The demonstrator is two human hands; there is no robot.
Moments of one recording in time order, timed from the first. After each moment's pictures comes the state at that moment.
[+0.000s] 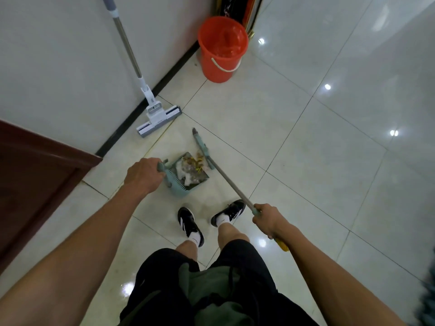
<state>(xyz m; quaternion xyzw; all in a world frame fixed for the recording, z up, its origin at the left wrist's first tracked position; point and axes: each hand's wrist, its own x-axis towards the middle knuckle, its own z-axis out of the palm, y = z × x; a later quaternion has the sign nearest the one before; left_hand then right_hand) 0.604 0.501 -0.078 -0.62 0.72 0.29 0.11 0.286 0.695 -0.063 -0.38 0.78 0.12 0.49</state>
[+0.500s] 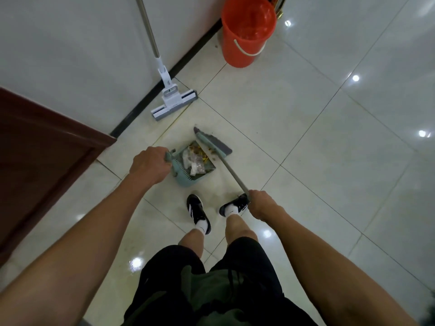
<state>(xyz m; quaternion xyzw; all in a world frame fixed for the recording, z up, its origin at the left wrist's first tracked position) 0.616 0.500 -0.092 -0.64 0.71 0.27 0.14 0.320 0.646 -0.112 -0.46 0.73 0.22 0.45</state>
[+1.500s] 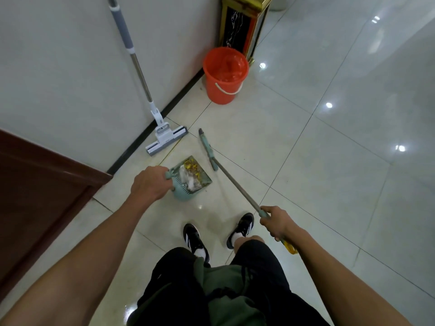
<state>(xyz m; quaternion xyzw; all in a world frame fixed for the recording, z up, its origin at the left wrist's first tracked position) 0.595 0.498 -0.030 -0.63 0.72 0.28 0.08 0.273 0.681 -0.018 -0.32 0.80 0.00 0.51</state>
